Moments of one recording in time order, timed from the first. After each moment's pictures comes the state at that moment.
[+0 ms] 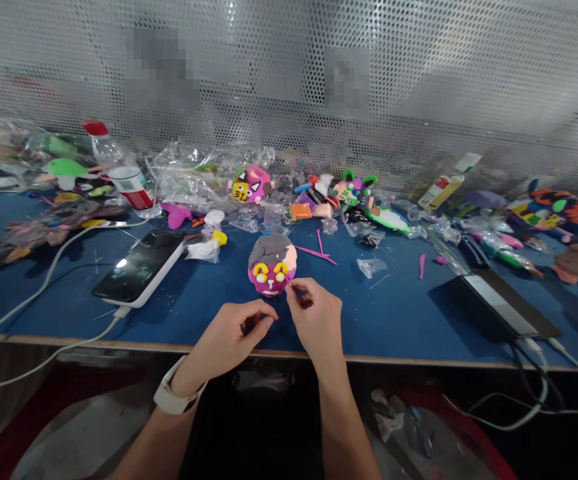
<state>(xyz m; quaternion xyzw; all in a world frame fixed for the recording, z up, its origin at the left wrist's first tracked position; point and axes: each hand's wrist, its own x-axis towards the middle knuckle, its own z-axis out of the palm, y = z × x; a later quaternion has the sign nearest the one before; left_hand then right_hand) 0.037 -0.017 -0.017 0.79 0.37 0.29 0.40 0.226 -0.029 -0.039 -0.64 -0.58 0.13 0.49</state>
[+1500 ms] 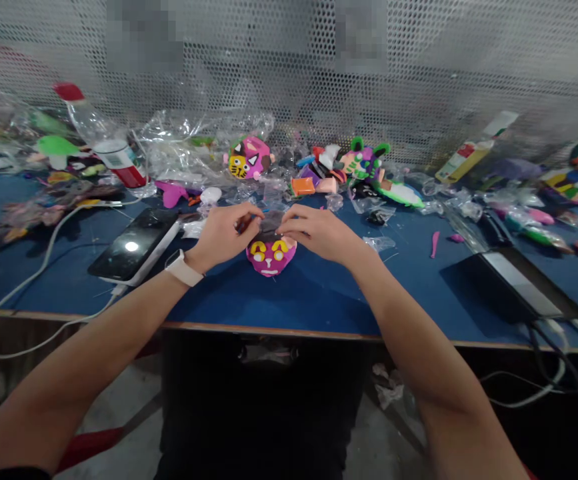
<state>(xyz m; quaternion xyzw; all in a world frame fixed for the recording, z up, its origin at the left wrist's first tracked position) 0.047 0.111 -0.001 0.87 0.30 0.39 0.08 0.302 0.078 0.007 -0.35 -0.90 0.05 0.27</state>
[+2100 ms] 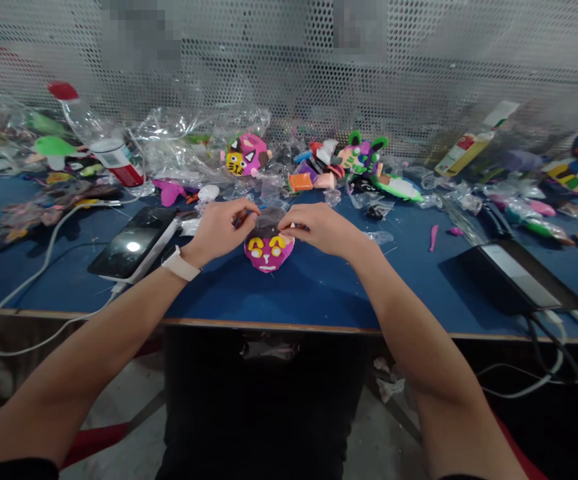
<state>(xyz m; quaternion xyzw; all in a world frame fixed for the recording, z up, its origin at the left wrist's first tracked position) 0.045 0.115 0.001 0.87 0.32 0.37 0.07 0.304 0.075 0.013 -0.36 -0.88 0.12 0.27</state>
